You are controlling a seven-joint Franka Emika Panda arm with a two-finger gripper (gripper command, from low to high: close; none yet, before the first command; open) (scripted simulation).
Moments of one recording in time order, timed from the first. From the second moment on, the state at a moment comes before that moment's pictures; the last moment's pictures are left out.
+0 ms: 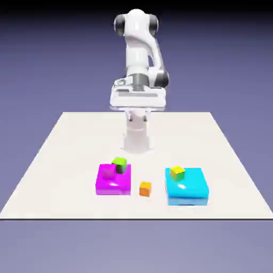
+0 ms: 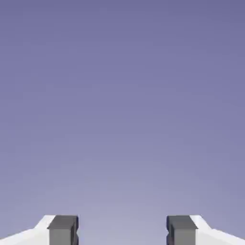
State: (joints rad) arm 0.05 -0.57 -0.04 -2.81 0.01 3.04 0.70
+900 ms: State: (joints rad) arm 0.93 -0.51 -1.02 -2.80 0.14 2.99 -0.20
